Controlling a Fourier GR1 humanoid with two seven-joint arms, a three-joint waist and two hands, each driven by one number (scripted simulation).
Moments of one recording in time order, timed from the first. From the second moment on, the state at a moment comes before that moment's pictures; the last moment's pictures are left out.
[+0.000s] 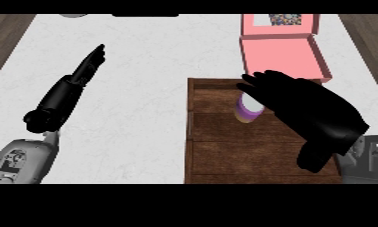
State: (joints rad) left arm -0.23 0.41 -0.13 -1.49 0.03 -0.08 -0.11; right arm -0.47 -0.60 0.43 -1.94 0.53 0.72 0.37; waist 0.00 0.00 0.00
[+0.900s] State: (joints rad) left arm -0.20 0.33 -0.07 -1.55 -0.05 -0.14 -0.07; right arm -0.43 -0.45 0.44 -1.74 0.86 0.66 0.22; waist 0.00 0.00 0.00
